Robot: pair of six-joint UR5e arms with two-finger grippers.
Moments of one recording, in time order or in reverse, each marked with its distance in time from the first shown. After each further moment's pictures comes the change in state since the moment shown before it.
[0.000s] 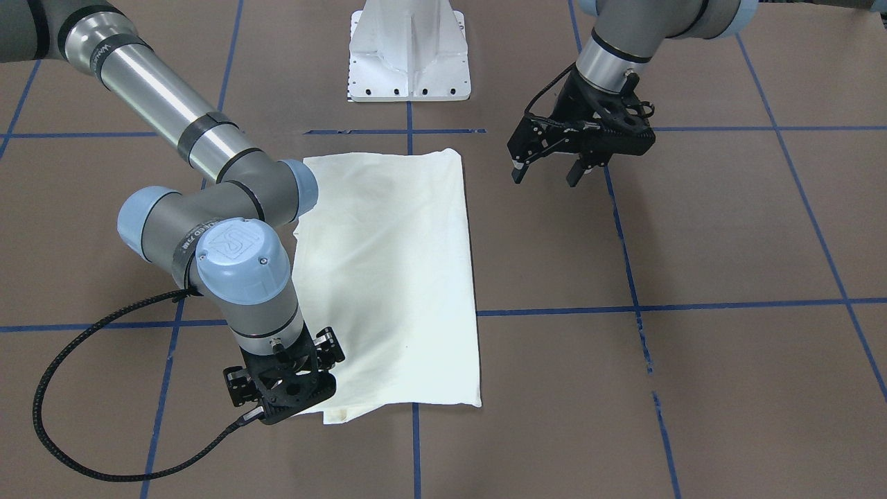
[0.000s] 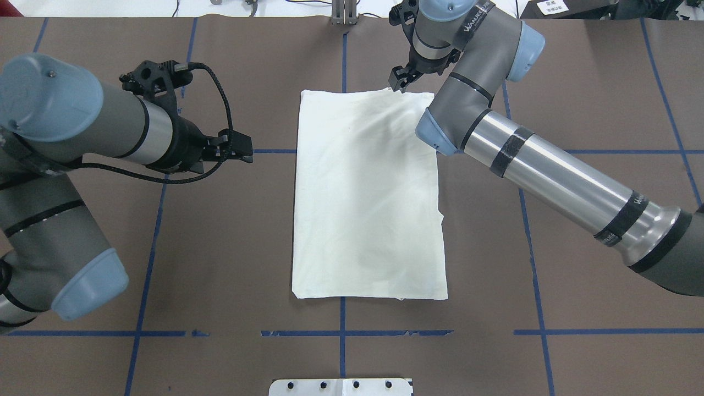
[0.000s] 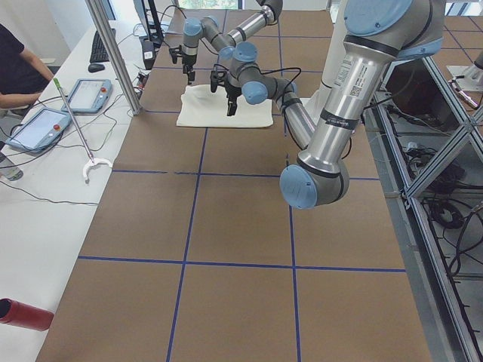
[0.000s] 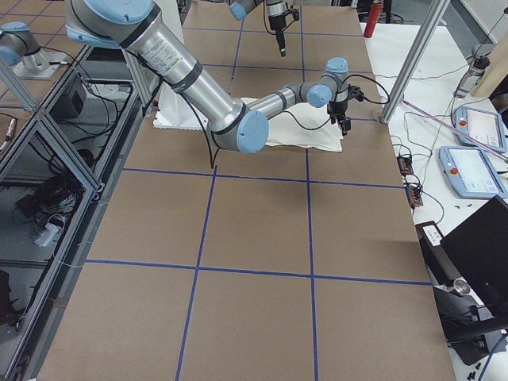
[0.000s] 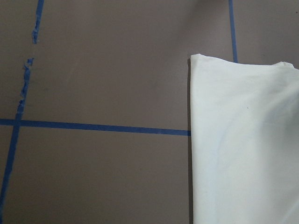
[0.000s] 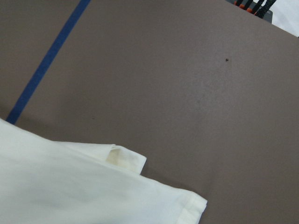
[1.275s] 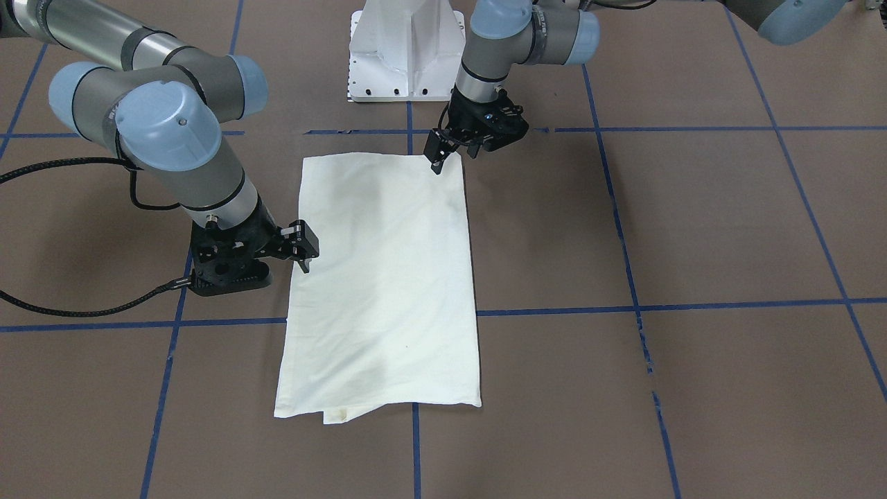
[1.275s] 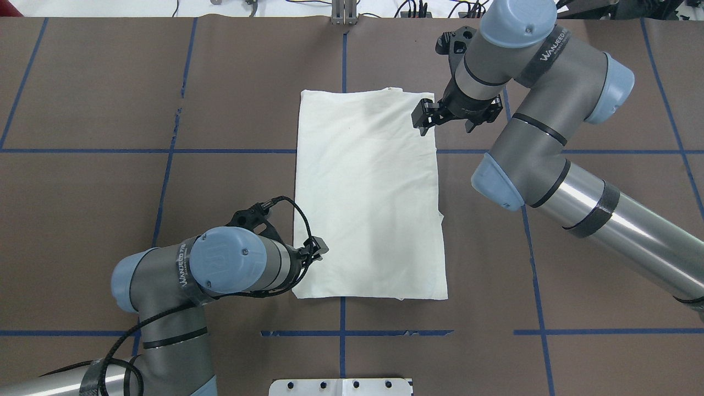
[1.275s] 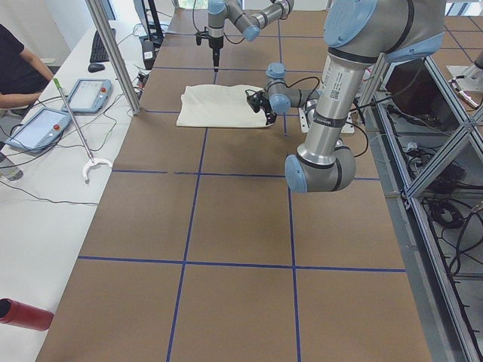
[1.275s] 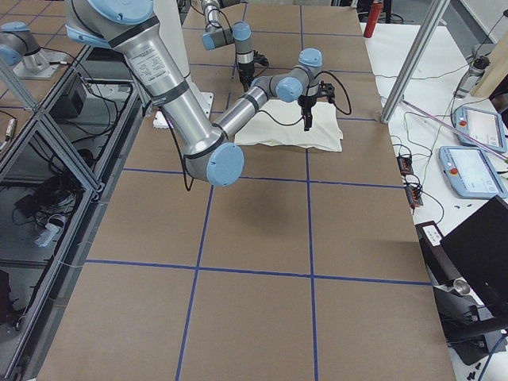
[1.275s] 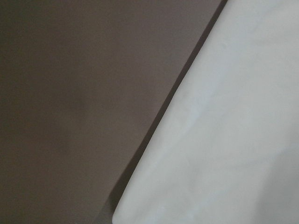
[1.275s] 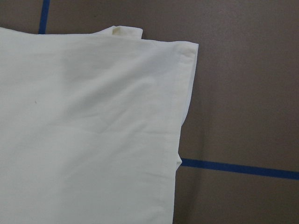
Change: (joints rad) left arm 0.364 -0.099 0.206 -0.016 0.250 -0.587; right arm -0.026 -0.288 0.540 -0.256 0.148 0.325
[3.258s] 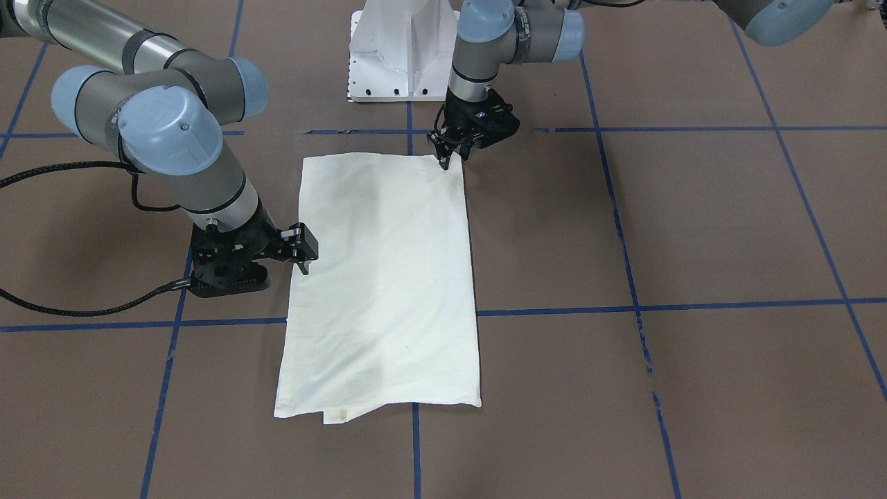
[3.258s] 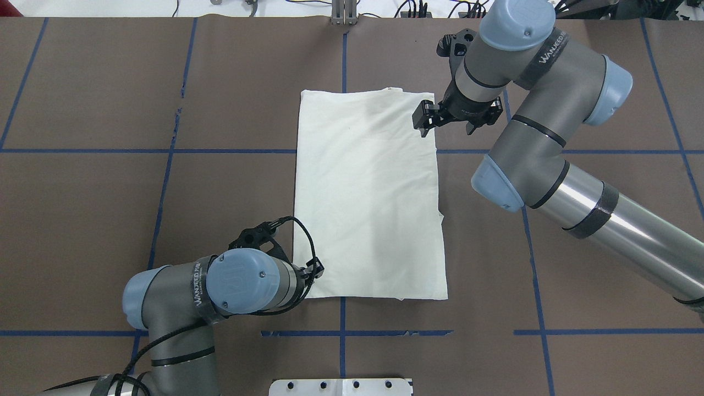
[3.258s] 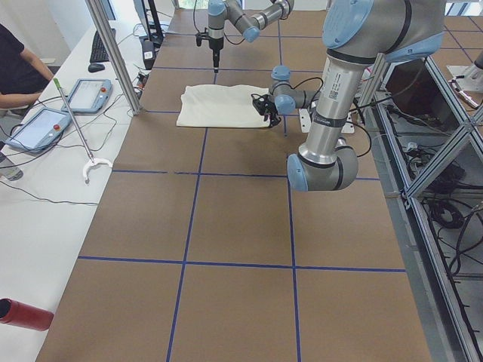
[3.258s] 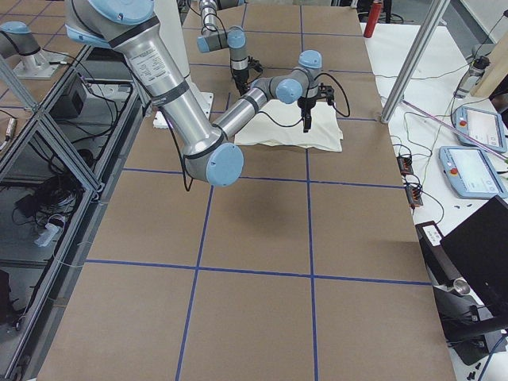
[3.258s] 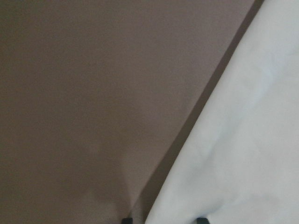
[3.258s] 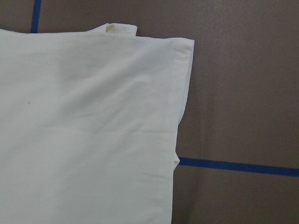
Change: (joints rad) left arm 0.042 -0.005 0.012 0.047 0.024 0.010; right arm -0.002 -0.003 -0.008 0.006 0.000 0.014
